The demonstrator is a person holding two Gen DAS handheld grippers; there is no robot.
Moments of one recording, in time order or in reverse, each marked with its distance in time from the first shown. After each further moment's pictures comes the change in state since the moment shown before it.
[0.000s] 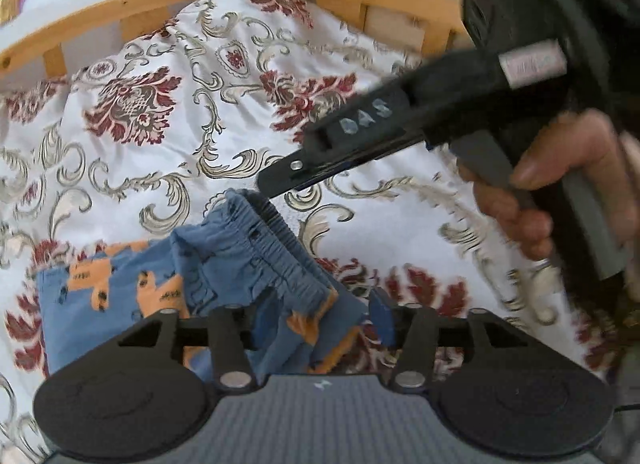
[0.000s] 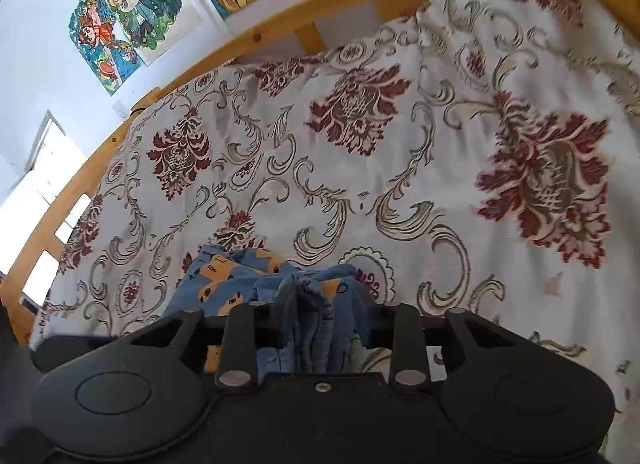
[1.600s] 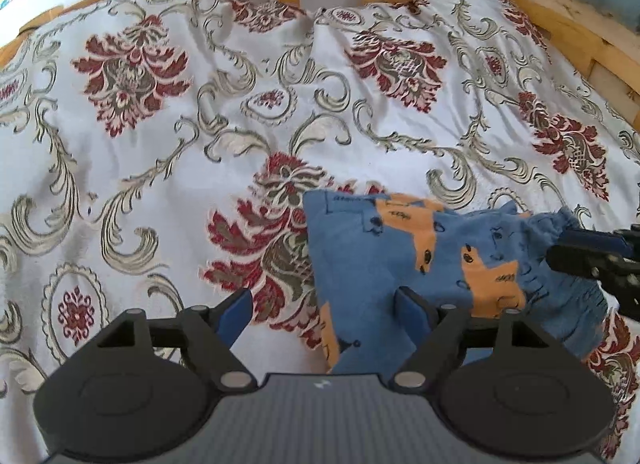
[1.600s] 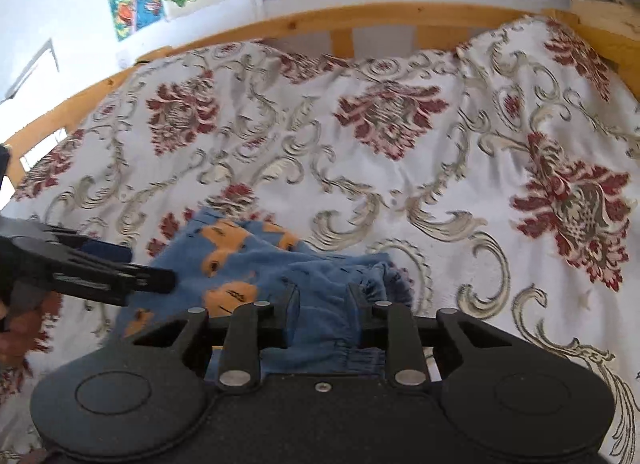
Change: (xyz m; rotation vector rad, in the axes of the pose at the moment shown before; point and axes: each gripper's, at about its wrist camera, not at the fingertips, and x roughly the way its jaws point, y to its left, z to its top) left arm -0.022 0.145 -0.042 -0.372 0.015 0.389; right arm 0.044 0.061 -0.043 -0.227 -0.076 -0.162
